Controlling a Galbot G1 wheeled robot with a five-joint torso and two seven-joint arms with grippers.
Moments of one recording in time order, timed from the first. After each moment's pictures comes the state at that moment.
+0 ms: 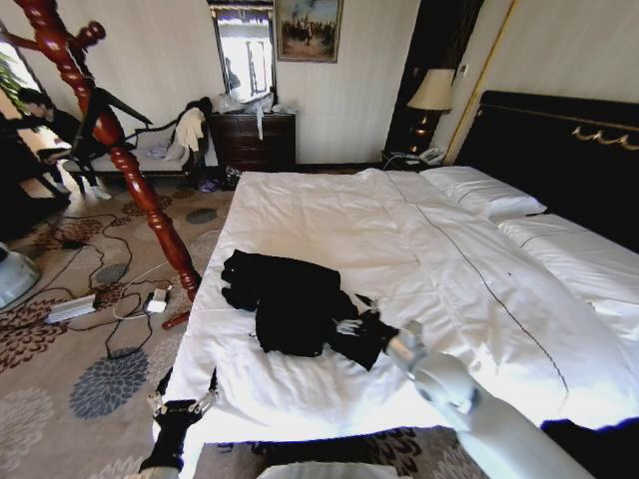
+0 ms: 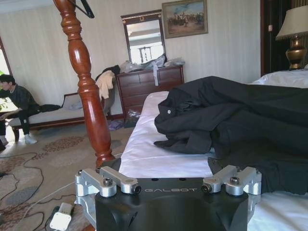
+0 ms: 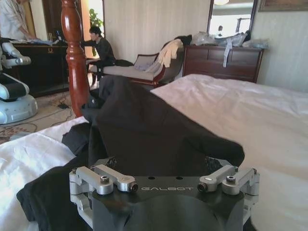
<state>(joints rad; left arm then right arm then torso) 2.16 -1.46 -0.68 -2.25 -0.07 -0.27 -0.08 -1.15 0.92 0.09 2.07 0.49 -0.34 0.03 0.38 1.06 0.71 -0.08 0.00</state>
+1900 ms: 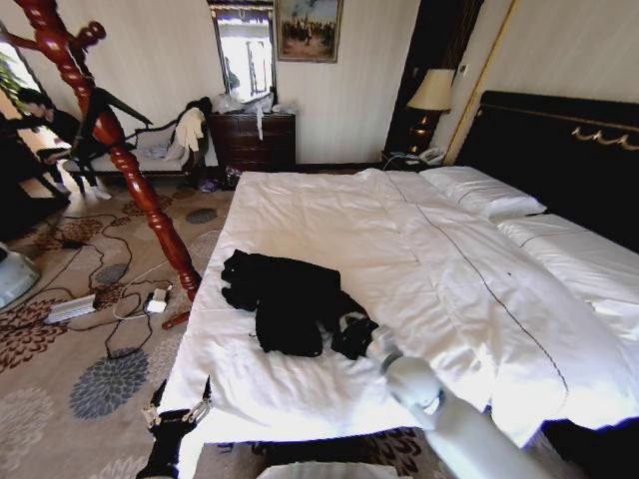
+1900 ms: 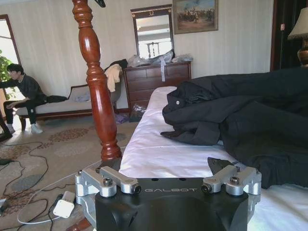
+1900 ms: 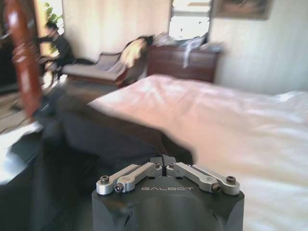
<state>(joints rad) 2.13 -1.46 -0.69 -2.19 -0.12 -0.29 -0.08 -1.17 0.90 0.20 2.13 0.55 -0.41 0.18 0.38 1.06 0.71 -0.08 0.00</state>
